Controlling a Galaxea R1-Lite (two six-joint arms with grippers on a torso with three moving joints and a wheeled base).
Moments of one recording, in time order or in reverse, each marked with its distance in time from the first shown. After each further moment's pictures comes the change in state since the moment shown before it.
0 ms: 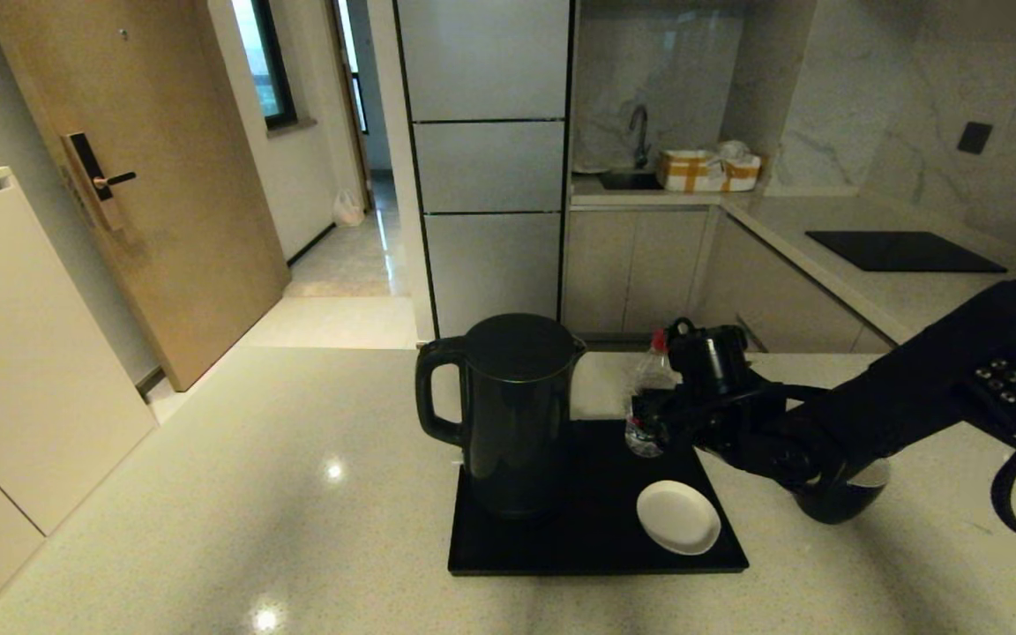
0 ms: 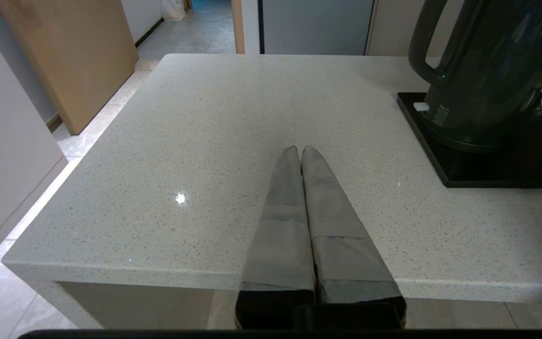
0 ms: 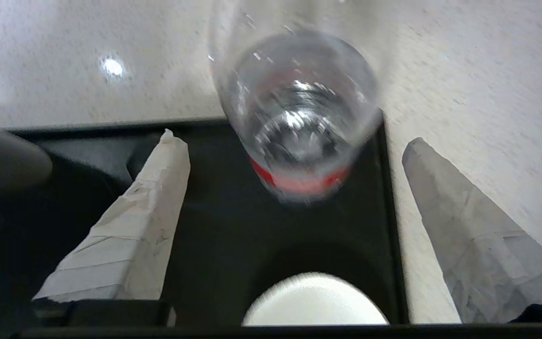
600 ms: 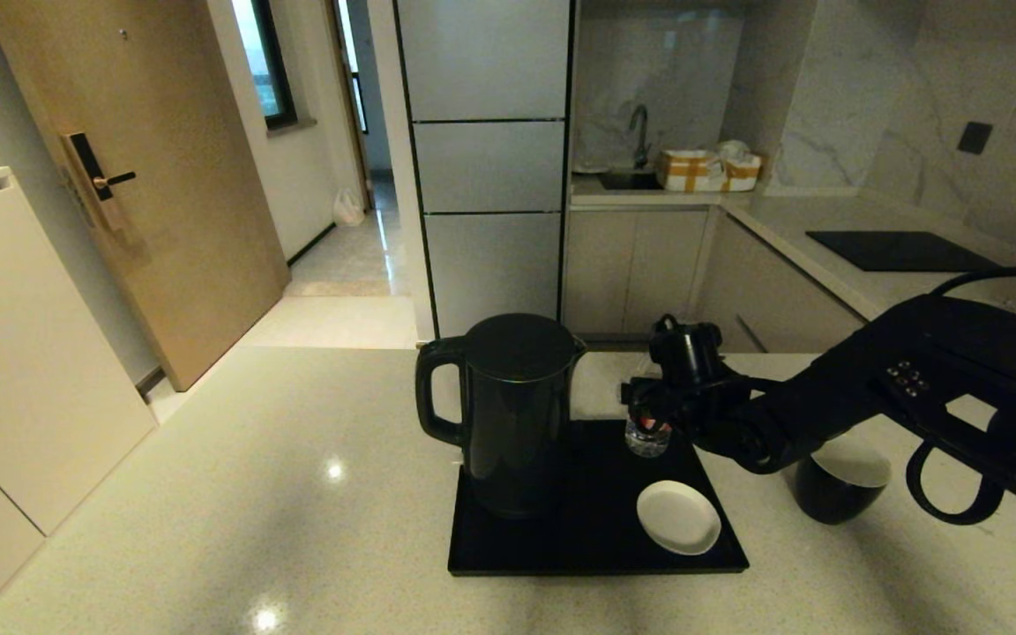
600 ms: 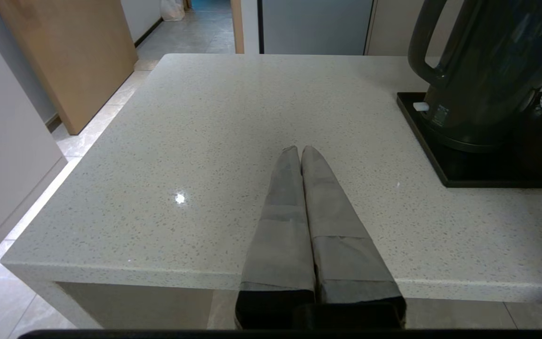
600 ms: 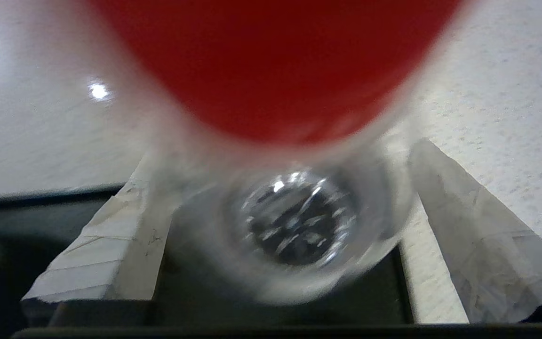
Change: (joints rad) left arm 0.000 0.000 0.000 0.000 0.000 0.000; right arm -0.038 0.144 -0.175 0.001 -0.038 -0.001
